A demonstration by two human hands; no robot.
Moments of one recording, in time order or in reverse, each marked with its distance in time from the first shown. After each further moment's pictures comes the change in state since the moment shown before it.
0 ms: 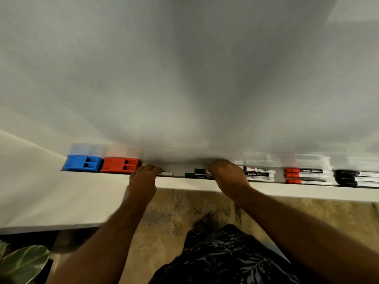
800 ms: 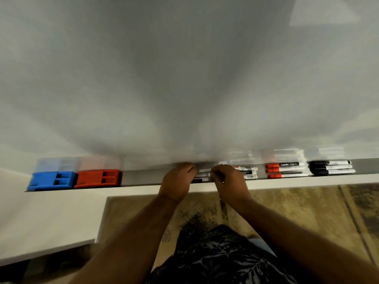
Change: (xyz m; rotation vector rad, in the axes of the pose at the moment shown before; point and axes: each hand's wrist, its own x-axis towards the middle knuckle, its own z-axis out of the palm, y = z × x) left_hand 0.035 0.127 0.023 -0.179 0.059 0.484; right_hand -0.037 0.021 0.008 0.553 0.304 0.346
